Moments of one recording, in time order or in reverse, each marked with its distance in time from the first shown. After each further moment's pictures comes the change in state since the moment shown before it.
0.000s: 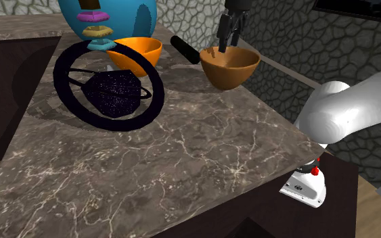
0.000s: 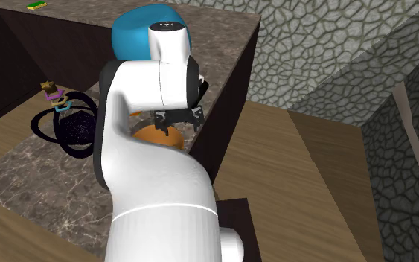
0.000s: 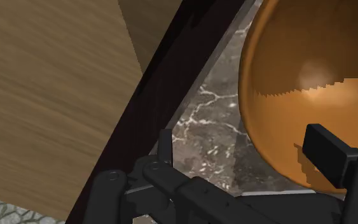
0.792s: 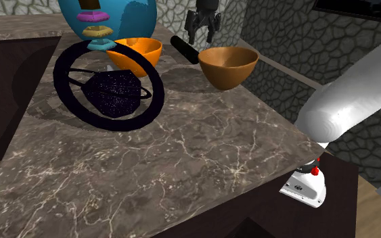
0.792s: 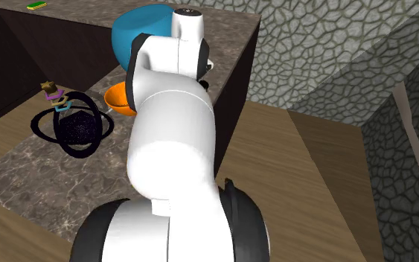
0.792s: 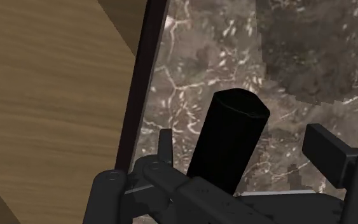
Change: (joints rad) arm -0.066 0.381 -0.012 0.245 0.065 0.148 0.174
